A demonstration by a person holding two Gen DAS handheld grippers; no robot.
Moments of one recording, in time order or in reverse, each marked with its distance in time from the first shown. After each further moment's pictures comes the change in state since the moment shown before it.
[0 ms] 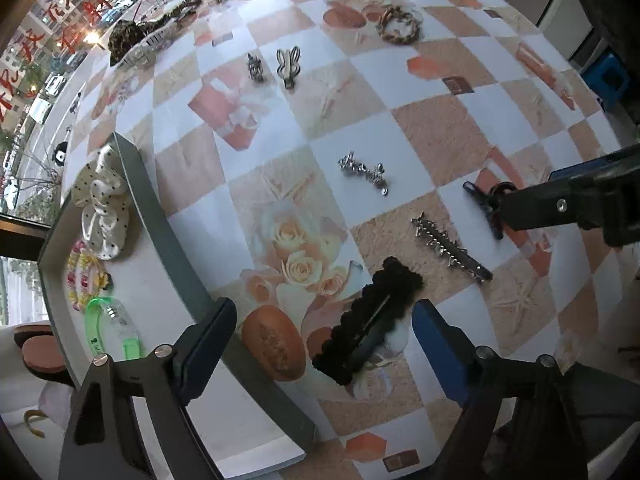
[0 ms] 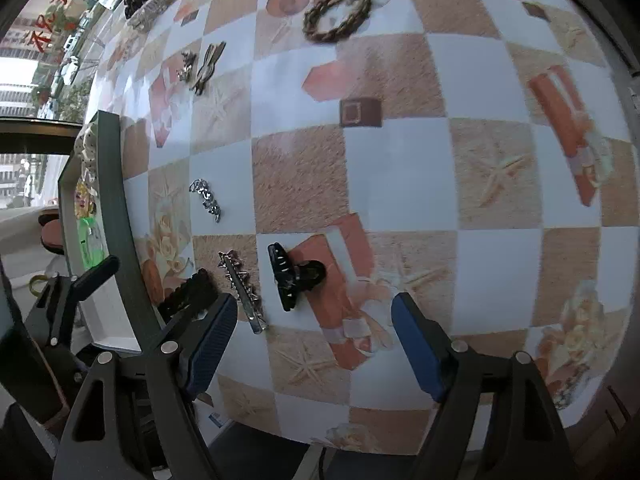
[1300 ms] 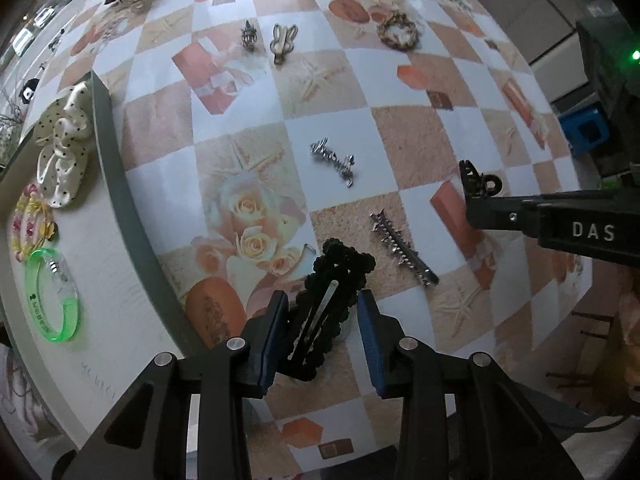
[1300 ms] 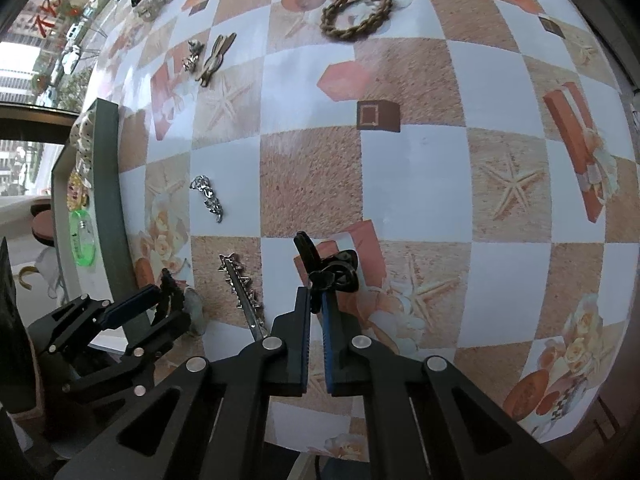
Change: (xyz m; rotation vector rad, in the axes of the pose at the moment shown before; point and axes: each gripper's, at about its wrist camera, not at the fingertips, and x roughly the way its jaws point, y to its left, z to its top) left arm -0.008 0.010 -0.004 -0.168 0.044 -0.251; right arm -0.004 0.011 0.001 -0.035 -0.023 -0.032
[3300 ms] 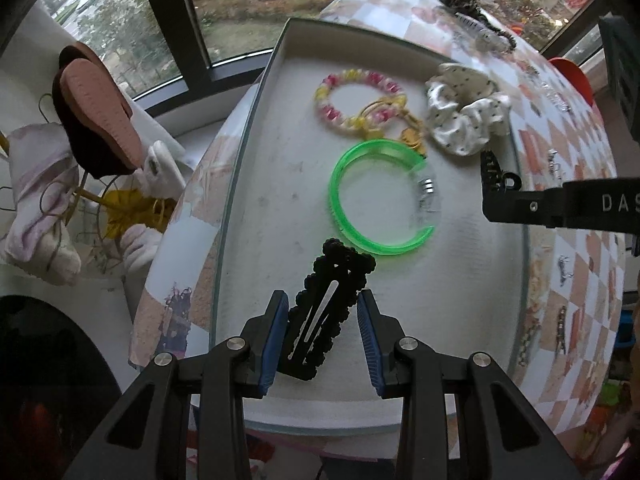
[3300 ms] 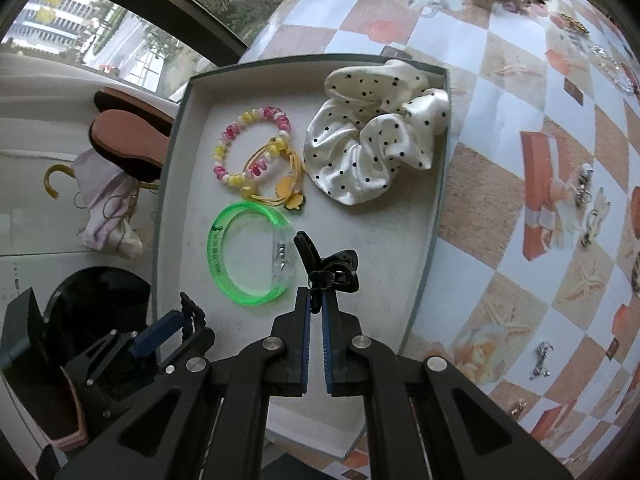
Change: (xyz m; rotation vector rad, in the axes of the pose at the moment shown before) left arm -0.041 0.221 -0.109 -0.643 -0.154 0.145; right arm 0.069 0.279 0.041 -0.475 0.095 0.035
